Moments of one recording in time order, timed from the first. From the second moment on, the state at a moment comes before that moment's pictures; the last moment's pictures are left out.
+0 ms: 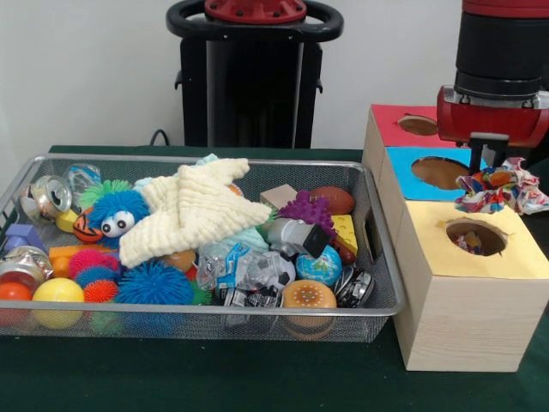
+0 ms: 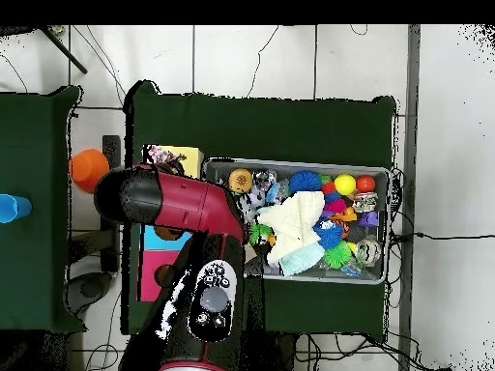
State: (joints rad) arm 0.17 -0.57 -0.20 1.49 0.37 0.52 1.80
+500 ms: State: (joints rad) arm 0.18 -0.55 -0.21 1.49 0.37 0.52 1.80
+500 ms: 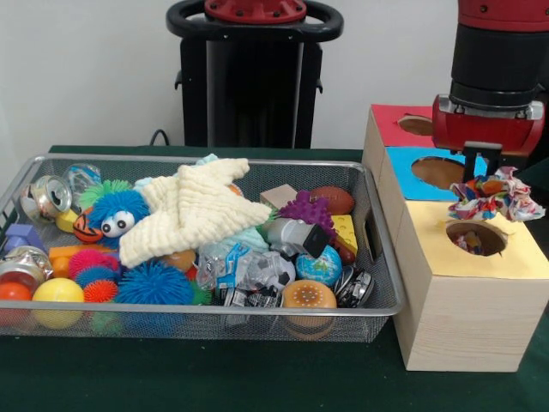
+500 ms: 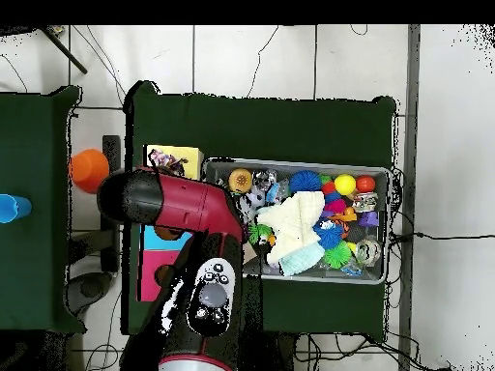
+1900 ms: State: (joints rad) arm 0.19 -0.48 -0.21 1.51 0.37 0.37 1.80
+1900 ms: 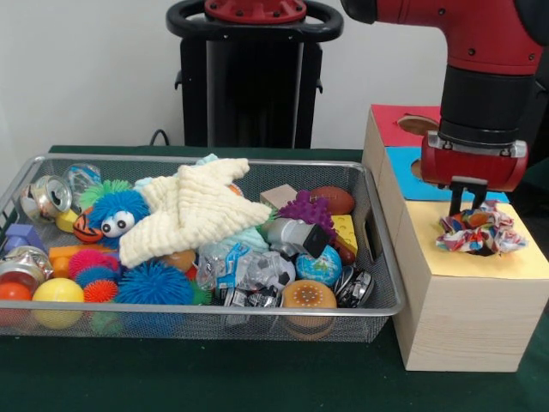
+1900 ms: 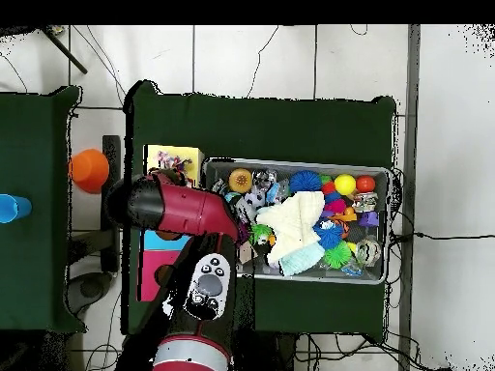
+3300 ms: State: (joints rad) arm 0.20 -0.46 -0.21 1.52 0.37 0.28 1.80
